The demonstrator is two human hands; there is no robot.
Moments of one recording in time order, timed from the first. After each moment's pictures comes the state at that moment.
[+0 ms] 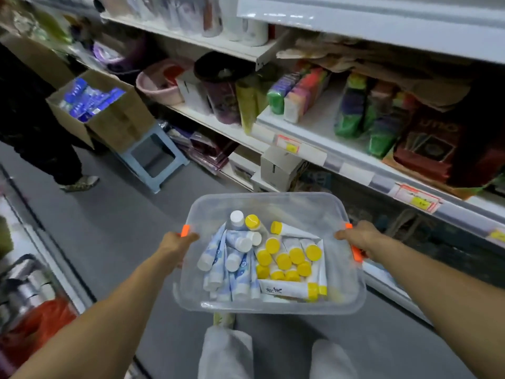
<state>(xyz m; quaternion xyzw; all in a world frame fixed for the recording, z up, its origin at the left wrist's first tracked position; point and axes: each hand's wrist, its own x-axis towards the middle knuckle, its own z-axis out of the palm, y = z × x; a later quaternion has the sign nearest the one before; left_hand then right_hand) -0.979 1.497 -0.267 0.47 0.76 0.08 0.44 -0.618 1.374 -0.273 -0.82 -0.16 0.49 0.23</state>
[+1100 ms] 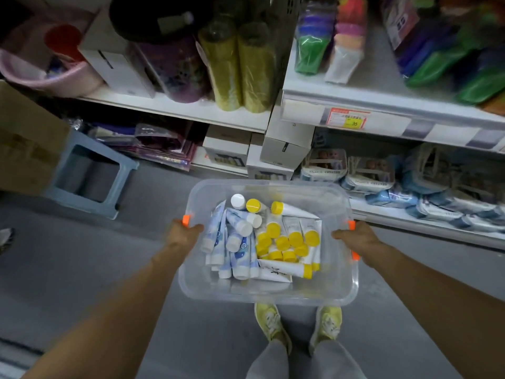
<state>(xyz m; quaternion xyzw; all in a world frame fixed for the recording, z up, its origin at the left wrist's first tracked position) -1.037 1.796 -0.413 0.59 0.68 -0.07 0.43 -0.778 1.525 -0.409 -0.86 0.07 0.43 0.28</state>
